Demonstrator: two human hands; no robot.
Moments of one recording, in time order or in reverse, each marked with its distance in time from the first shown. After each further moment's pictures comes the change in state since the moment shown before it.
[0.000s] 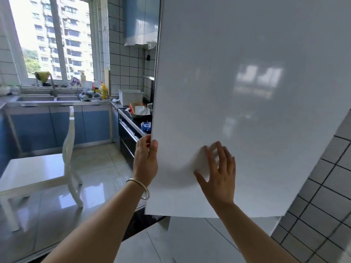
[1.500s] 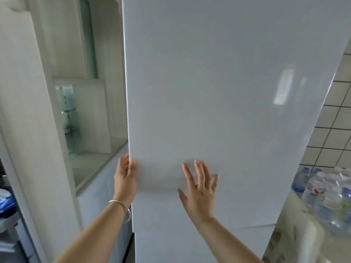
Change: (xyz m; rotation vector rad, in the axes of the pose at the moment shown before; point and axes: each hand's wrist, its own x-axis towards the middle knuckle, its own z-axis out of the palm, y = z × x) left_hand 0.268 -0.170 0.265 -0.703 -0.692 -0.176; right_hand 0.149 0.072 0.210 -0.694 0.051 0.503
